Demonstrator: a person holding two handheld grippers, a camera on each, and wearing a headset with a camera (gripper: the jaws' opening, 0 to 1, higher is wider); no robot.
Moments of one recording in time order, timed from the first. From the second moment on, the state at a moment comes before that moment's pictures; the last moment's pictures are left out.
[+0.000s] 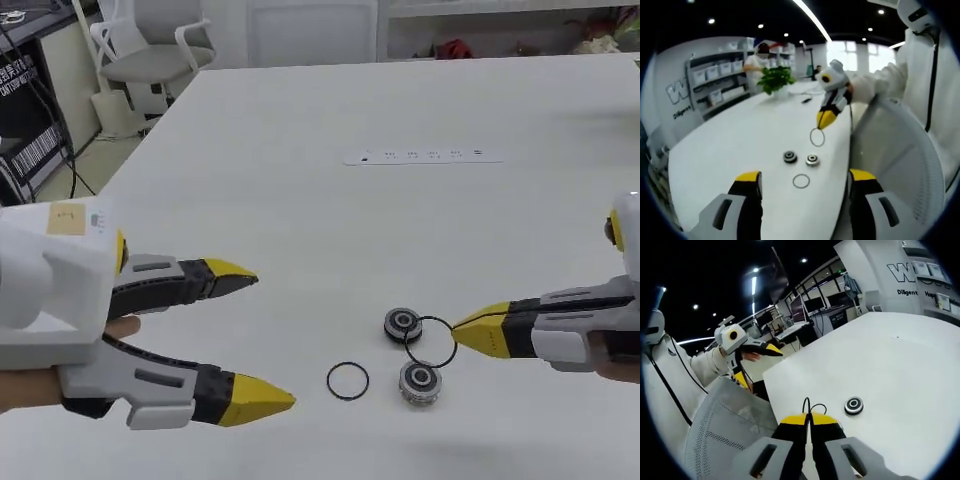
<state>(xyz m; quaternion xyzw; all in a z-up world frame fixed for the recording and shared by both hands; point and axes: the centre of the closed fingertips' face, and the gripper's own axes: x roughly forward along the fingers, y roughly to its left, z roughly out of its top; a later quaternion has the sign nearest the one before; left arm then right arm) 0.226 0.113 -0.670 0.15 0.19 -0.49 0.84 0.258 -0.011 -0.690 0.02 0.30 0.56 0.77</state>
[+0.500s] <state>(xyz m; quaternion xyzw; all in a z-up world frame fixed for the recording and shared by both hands) 0.216 0.144 -0.707 0.14 0.22 -0.45 0.85 0.254 0.019 -0.685 0.00 0.30 0.58 0.75</state>
